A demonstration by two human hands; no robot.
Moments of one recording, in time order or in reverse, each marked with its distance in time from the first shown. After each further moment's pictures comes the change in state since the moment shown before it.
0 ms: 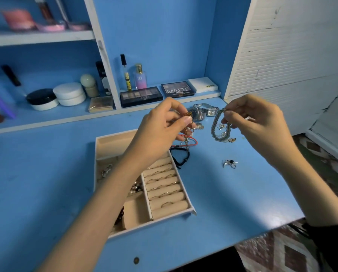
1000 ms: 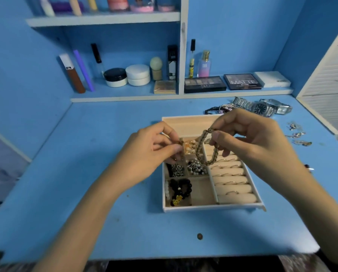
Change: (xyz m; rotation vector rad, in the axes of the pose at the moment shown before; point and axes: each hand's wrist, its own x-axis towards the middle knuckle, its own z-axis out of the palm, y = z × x) left_hand -0.106 -0.029 -0.100 0.081 0.154 -0.261; right_hand -0.045 -0.067 0.102 0.240 -0.434 -0.071
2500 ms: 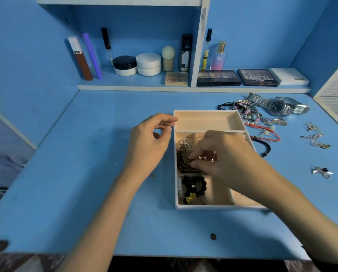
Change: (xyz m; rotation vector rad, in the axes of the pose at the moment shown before) left_hand 0.019 -0.045 -0.001 0.163 0.435 0.181; right_hand 0.013 0.009 0.050 -0.592 -0.308 -0.049
